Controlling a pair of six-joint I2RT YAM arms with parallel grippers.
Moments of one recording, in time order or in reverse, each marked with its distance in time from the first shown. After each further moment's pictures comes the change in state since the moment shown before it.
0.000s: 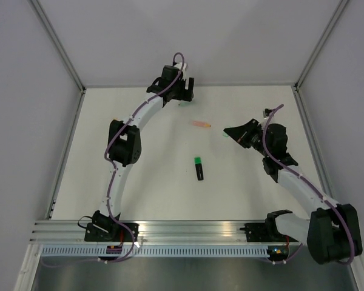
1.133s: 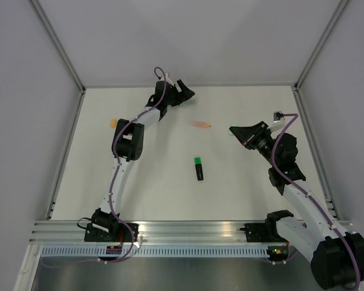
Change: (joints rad) left arm 0.090 0.244 -0.101 0.635 0.201 -0.576; right arm 0.000 -0.257 -0.071 0.037 0.052 0.008
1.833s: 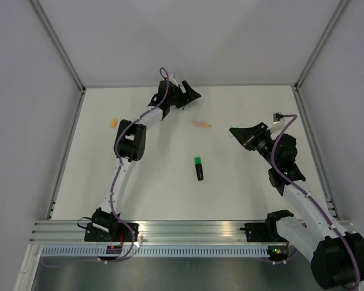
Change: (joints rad) left arm -0.018 0.045 0.063 -0.041 0.123 -0.079; right arm 0.000 -0.003 -0.015 0.000 0.000 0.002
